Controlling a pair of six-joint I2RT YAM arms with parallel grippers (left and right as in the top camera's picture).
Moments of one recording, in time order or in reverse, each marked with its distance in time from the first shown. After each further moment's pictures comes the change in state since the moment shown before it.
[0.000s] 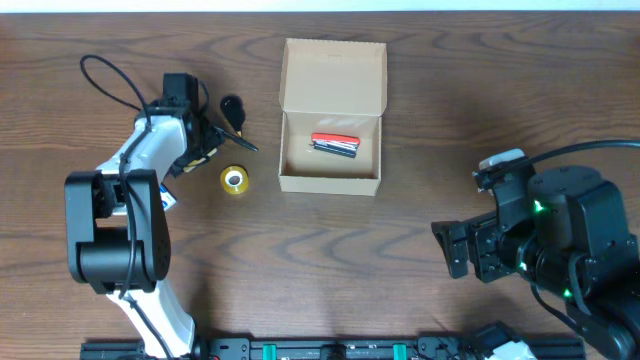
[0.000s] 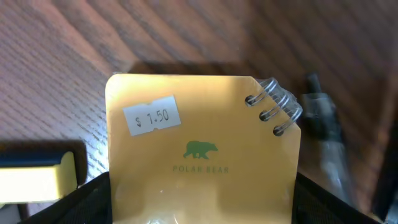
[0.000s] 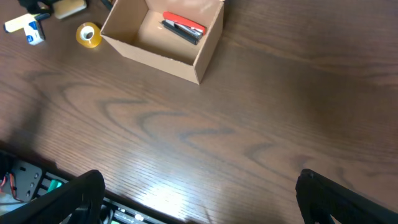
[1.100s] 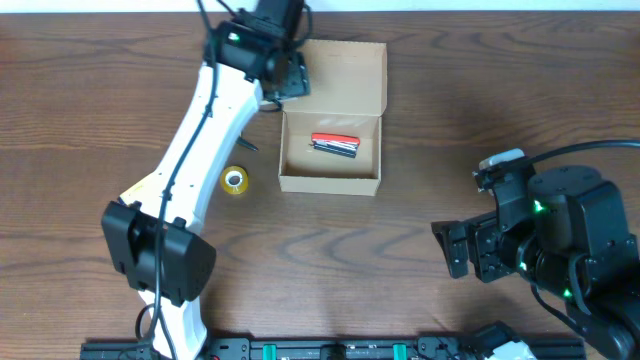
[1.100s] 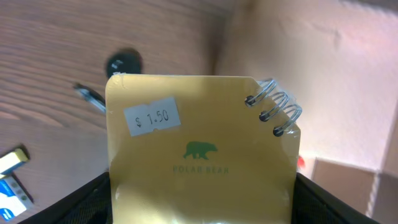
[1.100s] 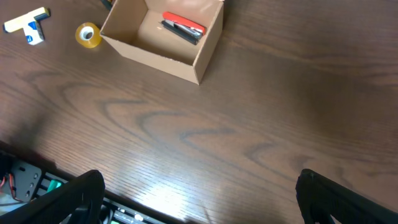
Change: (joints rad) left arm -0.424 0.006 0.747 -0.603 -0.028 0.138; right arm 0.000 0.000 0.000 0.000 0.002 0.000
